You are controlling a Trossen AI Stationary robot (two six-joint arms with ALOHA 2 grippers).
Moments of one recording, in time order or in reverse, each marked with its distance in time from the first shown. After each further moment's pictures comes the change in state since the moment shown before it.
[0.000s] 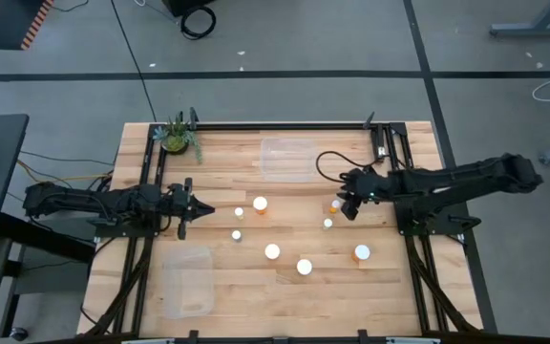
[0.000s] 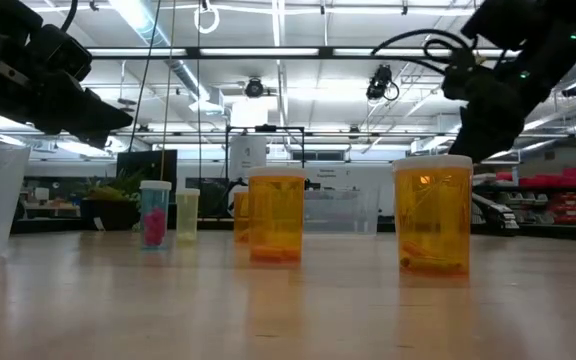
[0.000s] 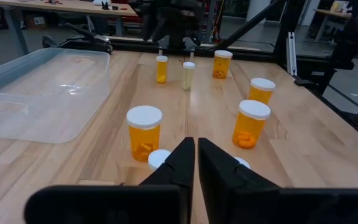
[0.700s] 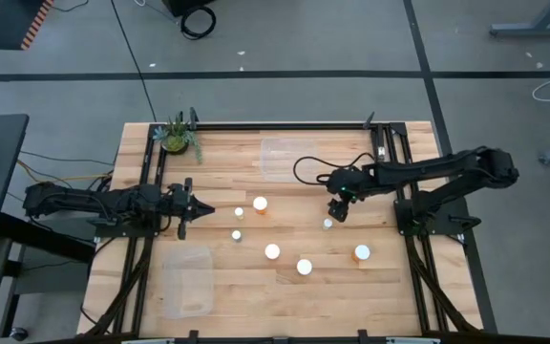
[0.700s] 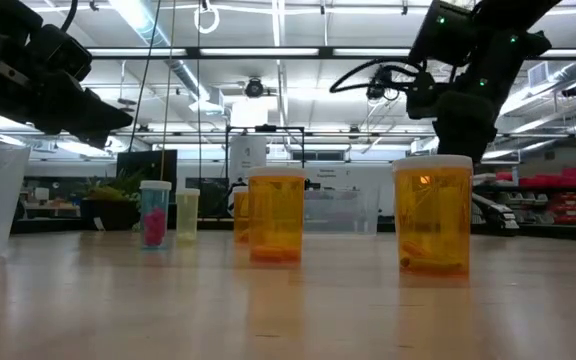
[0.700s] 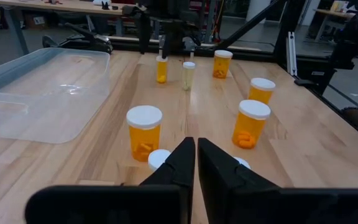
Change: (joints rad) left arm 0.000 0.000 0.000 0.000 0.000 0.000; right arm -0.069 0.324 0.214 -0.134 -0.186 -0.077
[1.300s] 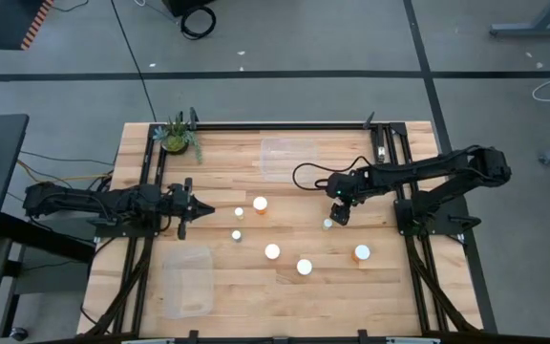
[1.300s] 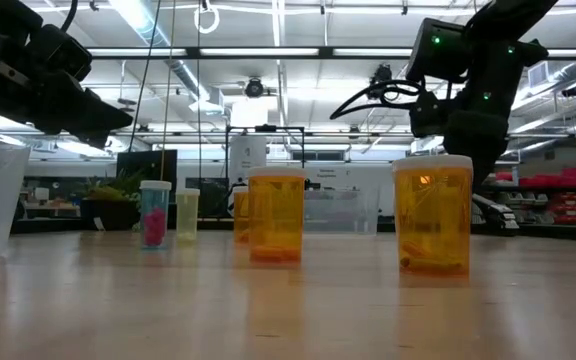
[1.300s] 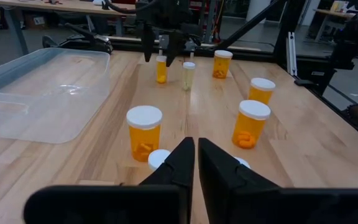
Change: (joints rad) left arm 0.000 0.000 0.000 0.000 0.000 0.000; right arm 0.000 0.067 0.000 -0.057 -0.037 0.001
